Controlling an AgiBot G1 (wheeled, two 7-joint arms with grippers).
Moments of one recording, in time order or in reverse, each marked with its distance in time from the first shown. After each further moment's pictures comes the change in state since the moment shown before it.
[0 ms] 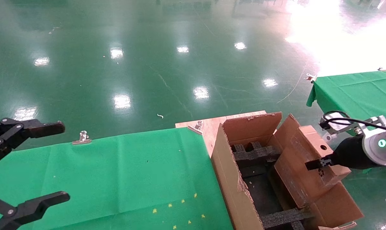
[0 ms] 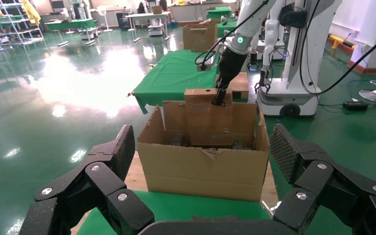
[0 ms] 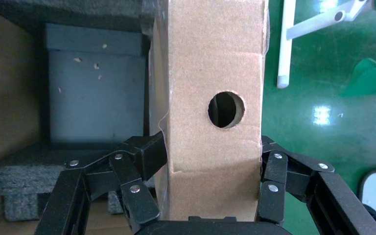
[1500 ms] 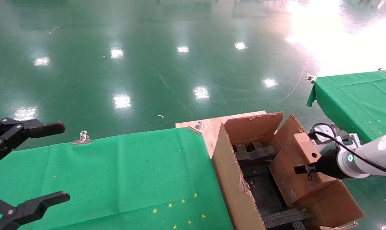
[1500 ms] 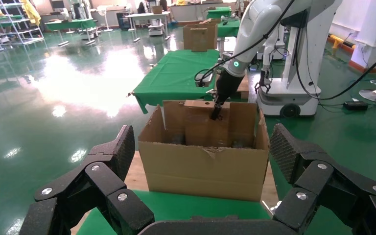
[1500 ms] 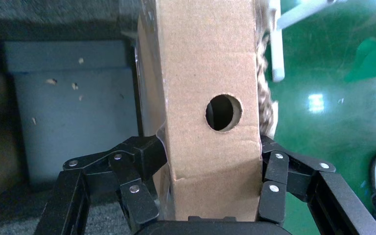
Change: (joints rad) left arm 0.000 0.000 0.001 0.000 0.000 0.000 0.000; right arm -0.209 -0.085 -0.050 -0.009 -0.211 0.199 0.392
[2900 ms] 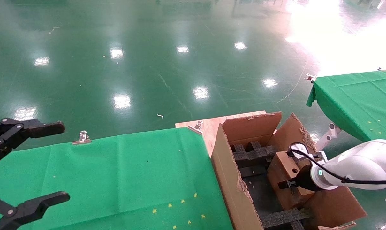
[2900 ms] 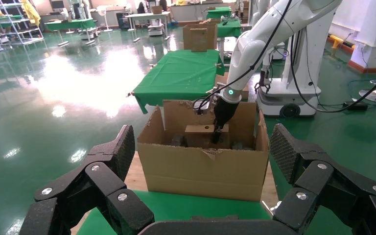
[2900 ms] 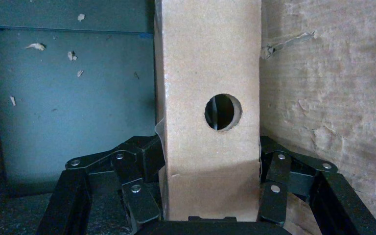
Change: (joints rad) left arm 0.000 0.000 0.000 0.000 0.000 0.000 0.000; right arm -0.237 -0.204 -0.028 -0.332 0.209 0.200 -0.190
